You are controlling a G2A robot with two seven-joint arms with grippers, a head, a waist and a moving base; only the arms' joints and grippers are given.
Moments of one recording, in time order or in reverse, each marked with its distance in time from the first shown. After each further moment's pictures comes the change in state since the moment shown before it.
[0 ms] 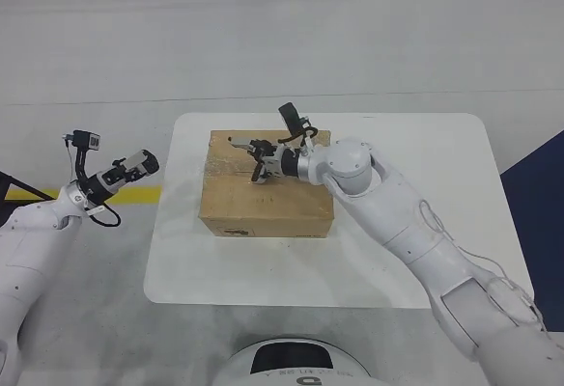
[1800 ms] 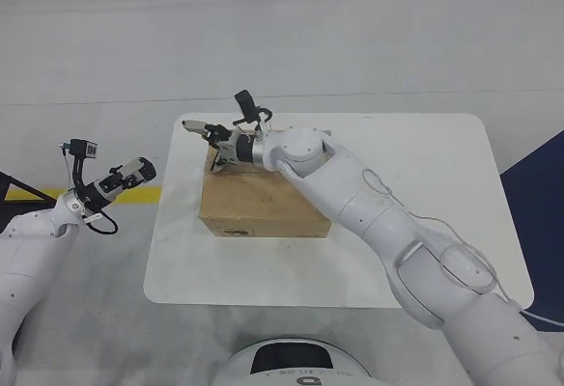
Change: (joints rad) left arm 0.039 0.021 0.007 -0.010 -0.019 -0.014 0.014; right arm 0.255 -0.281 -0.211 0.494 0.228 -0.199 -0.018
